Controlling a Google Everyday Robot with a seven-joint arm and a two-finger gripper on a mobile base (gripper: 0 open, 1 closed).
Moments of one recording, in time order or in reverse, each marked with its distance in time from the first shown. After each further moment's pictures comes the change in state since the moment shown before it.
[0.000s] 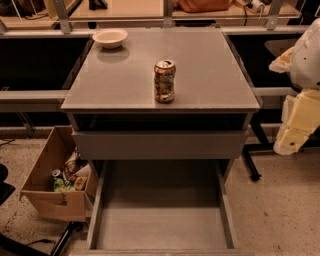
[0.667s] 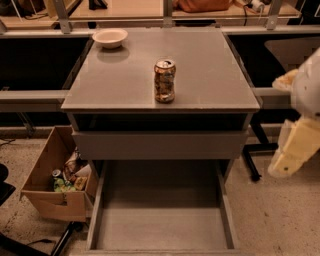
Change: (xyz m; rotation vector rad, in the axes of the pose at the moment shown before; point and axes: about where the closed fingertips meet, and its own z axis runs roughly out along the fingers) arm 0.005 0.025 0.019 0.035 -0.033 0.050
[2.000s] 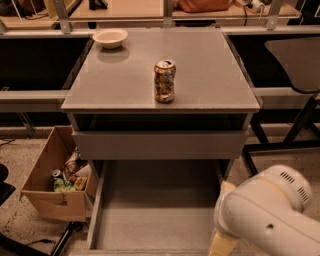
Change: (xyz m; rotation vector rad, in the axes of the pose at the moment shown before) arm 0.036 0.132 0.256 0.026 0.131 0.035
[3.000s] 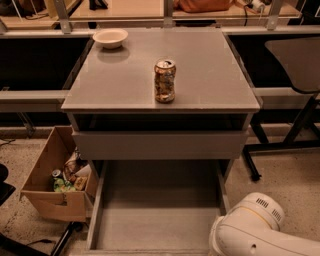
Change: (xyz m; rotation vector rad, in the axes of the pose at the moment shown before) arm 0.028 0.061 0.081 -0.125 0.049 0.031
